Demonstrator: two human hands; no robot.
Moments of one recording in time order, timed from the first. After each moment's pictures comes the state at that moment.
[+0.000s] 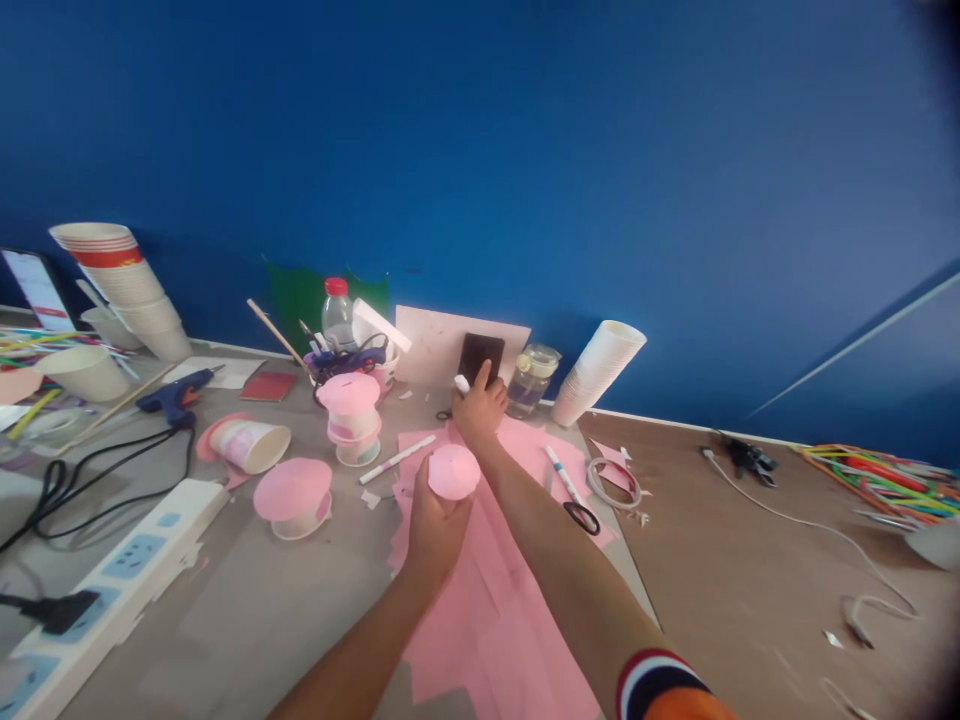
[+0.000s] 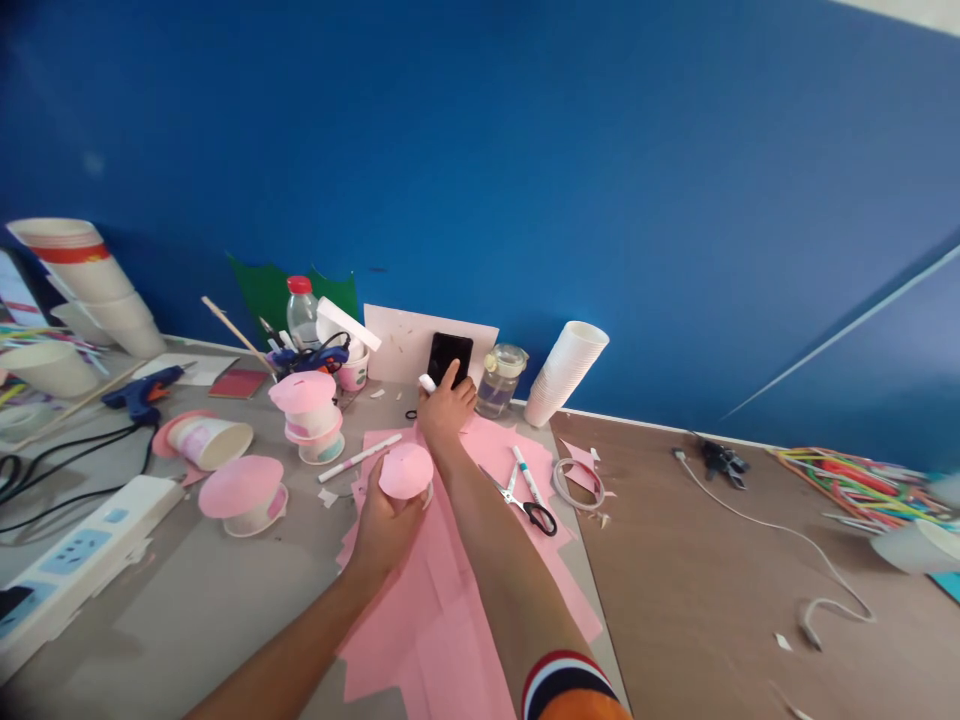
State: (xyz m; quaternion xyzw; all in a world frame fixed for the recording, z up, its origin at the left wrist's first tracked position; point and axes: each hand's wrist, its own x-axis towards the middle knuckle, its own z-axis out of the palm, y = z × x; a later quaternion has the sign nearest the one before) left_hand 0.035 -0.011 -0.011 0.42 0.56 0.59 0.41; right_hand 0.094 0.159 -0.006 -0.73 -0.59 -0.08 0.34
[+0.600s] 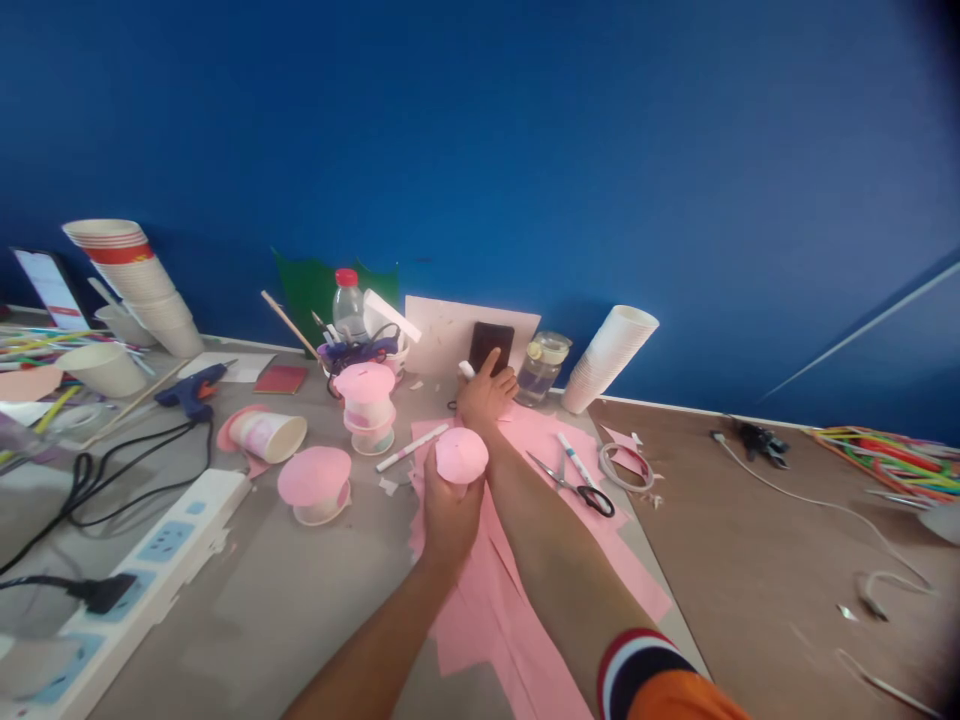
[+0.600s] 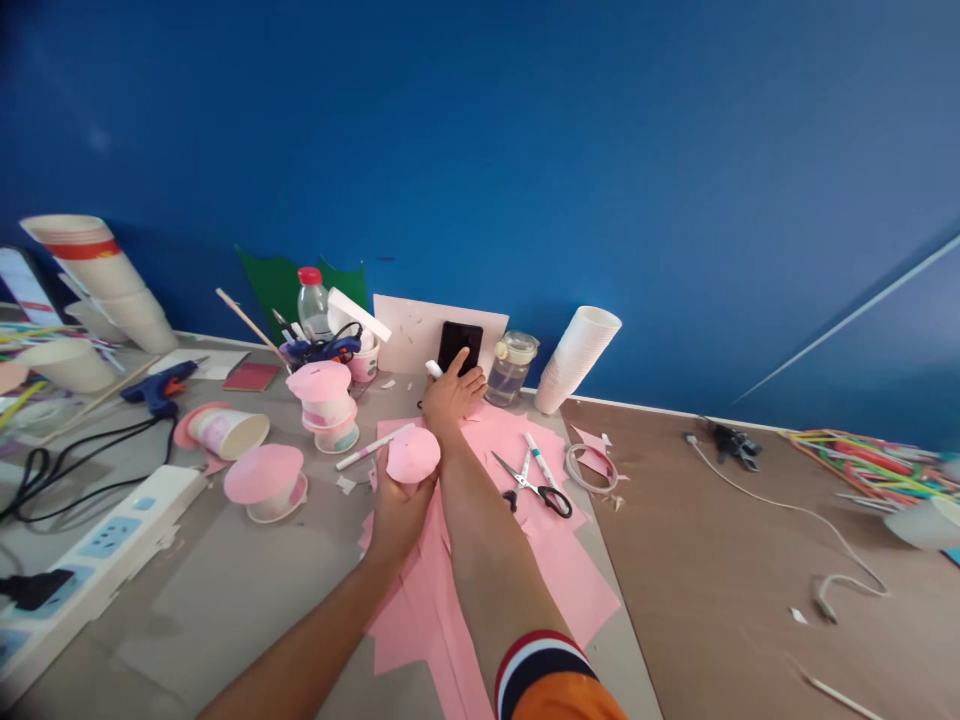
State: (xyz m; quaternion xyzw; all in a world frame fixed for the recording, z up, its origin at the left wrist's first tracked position) left_hand 0.034 -0.012 -0.007 0.40 0.52 0.64 0.40; right_hand 0.076 0.164 -0.005 -0.78 -0.53 -0.06 0.32
